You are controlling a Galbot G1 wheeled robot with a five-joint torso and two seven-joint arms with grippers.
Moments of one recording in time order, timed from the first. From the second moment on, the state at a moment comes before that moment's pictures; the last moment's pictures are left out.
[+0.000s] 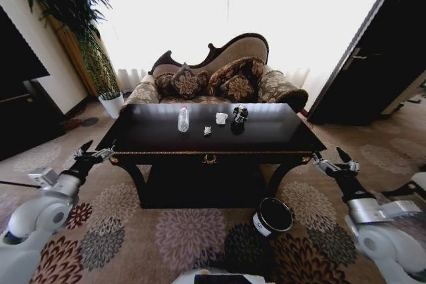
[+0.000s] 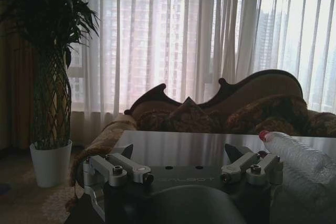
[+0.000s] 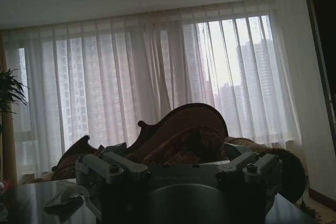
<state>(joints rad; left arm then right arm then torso) 1.56 -0.75 -0.96 -2.07 -0.95 0.12 -0.07 -1.72 1.01 1.06 2.14 0.89 0.12 -0.10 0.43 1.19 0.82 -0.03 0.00</state>
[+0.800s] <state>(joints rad) 1.15 -0.61 -0.52 -2.00 -0.97 0.17 -0.10 -1.72 1.03 1.03 2.14 0.86 0.12 -0.11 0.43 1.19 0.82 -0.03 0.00</state>
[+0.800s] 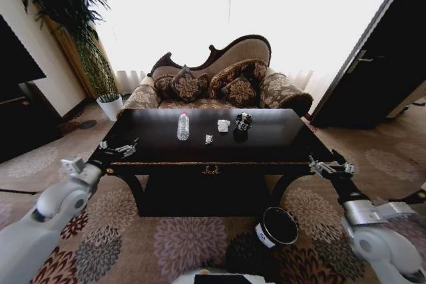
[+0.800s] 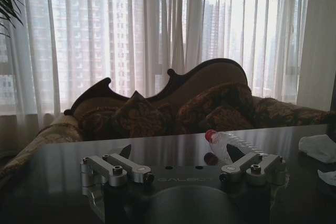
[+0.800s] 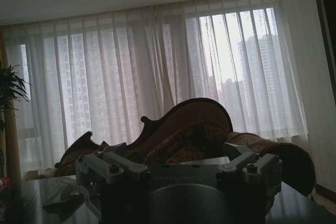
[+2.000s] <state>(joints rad) 0.55 -0.89 0.15 -1.73 -0.98 0.18 -0.25 -1.70 1.03 1.04 2.08 0.88 0.12 -0.14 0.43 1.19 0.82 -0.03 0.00</state>
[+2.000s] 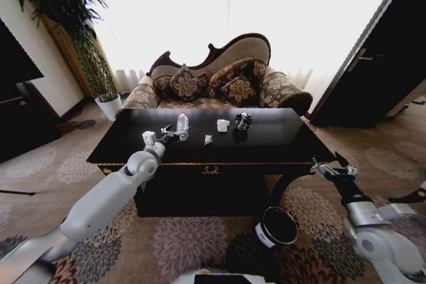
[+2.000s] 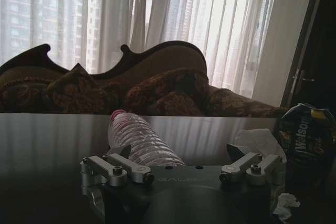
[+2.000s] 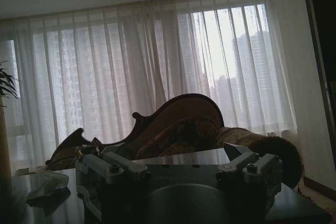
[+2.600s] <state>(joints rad) 0.57 -0.90 0.18 -1.69 -0.95 0.18 -0.25 -1.70 1.02 1.04 2.05 0.88 0.14 -0.15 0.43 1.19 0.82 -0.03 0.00</state>
